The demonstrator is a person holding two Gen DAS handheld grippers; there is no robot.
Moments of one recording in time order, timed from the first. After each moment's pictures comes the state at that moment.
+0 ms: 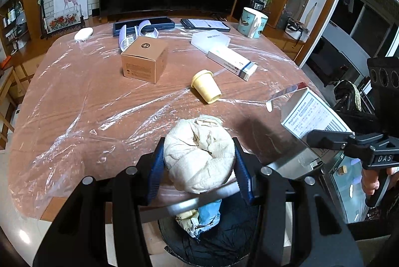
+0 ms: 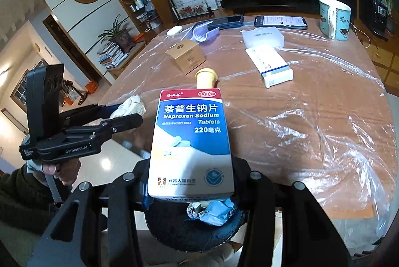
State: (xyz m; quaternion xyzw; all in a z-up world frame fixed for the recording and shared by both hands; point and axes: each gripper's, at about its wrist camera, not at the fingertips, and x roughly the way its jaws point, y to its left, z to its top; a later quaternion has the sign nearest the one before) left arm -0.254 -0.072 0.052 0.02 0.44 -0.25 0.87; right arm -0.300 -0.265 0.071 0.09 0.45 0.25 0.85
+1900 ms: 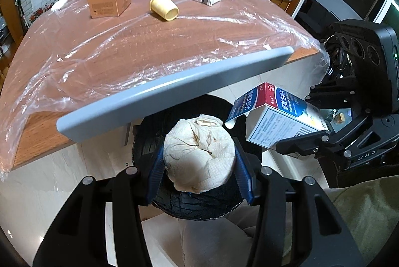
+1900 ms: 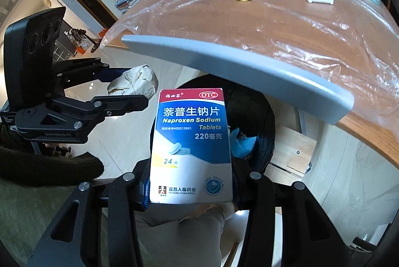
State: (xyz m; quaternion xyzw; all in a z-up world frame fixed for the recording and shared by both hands) left arm -0.330 -0.089 0.001 0.09 0.51 -0.28 0.81; right arm -0.356 -0.232 0.000 0.02 0.56 0.31 0.77
